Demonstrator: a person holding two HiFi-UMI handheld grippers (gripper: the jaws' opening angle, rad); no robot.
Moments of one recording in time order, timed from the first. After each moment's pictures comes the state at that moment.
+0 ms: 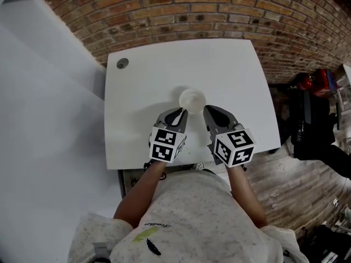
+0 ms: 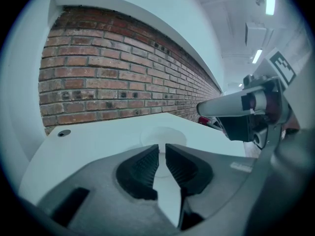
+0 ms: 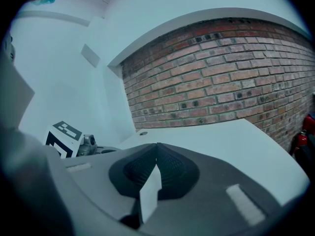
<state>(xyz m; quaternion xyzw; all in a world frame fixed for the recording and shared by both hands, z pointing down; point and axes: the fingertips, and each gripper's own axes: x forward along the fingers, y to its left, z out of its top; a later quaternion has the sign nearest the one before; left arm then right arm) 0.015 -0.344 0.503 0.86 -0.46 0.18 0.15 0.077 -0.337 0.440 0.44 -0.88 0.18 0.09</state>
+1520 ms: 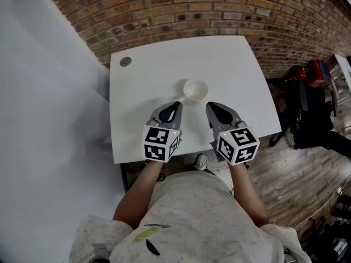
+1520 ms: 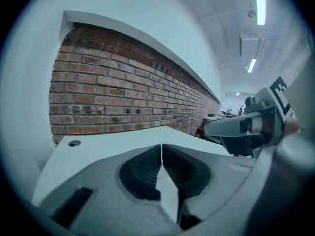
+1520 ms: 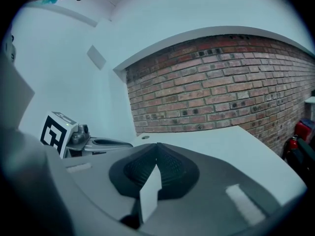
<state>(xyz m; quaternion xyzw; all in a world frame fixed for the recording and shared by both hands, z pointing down) -0.027 -0.290 0.438 0.87 -0.46 0.11 0.12 0.057 -0.275 0.409 0.47 -0.87 0.15 0.07</state>
